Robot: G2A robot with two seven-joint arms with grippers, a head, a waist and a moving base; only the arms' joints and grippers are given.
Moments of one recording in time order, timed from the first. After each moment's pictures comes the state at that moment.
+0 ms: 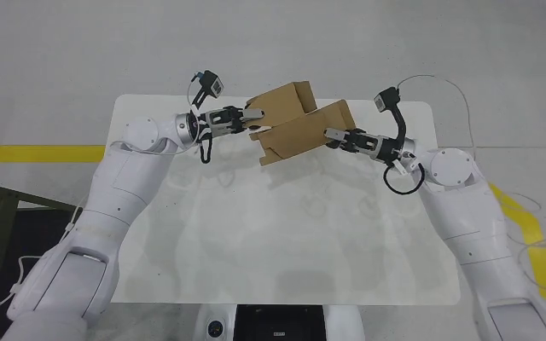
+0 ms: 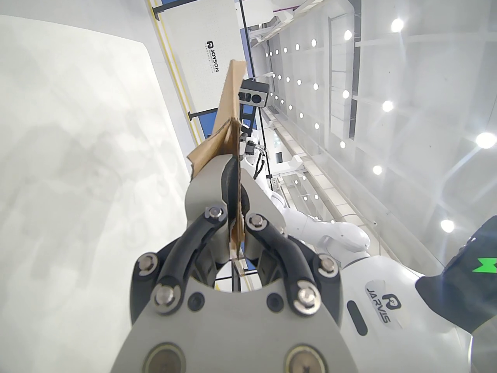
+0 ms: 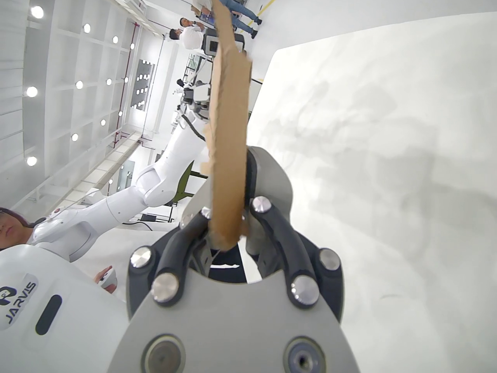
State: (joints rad) left arm 0.54 -1.16 -0.94 -0.91 -0.67 -0.44 -1.15; right arm -0.80 -1.09 1.16 -1.24 0.31 -0.43 0.99
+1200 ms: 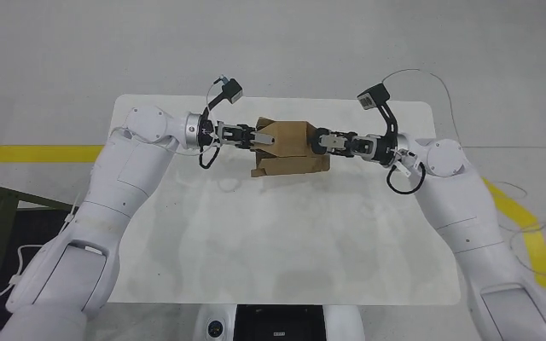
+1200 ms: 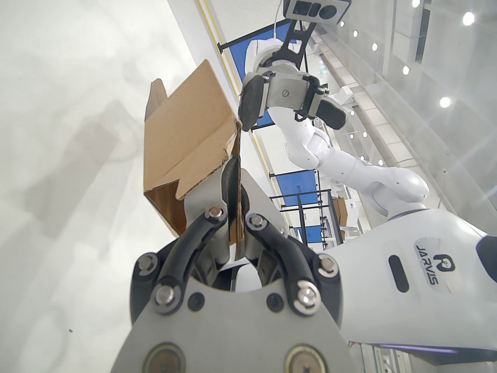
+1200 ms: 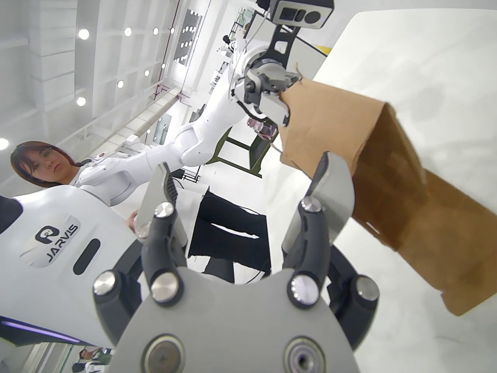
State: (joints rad) left arm 0.49 -1.17 -0.90 -0.95 -0.48 -0.46 -1.35; right arm -0.70 -1.12 1.06 -1.17 0.54 -0.55 1.20
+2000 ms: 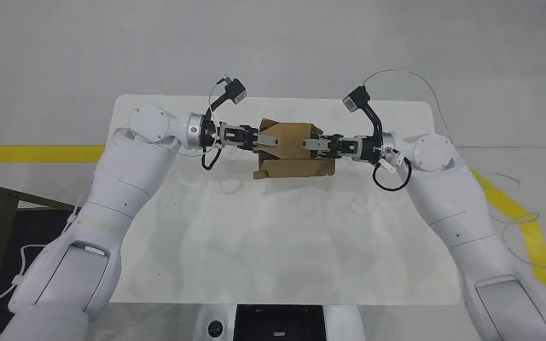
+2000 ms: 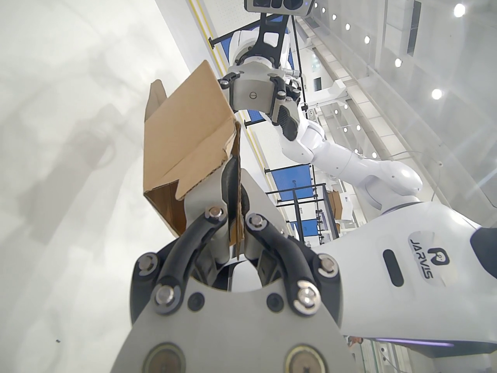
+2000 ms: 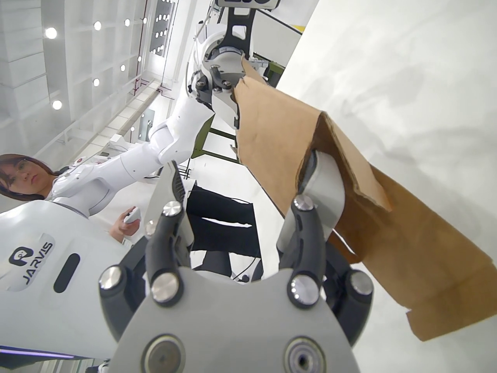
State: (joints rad) left arm 0.50 -1.18 -0.92 -0.97 -0.50 -0.46 -1.36; right arm -0.66 -1.14 0.99 -1.13 0.47 -0.49 1.19
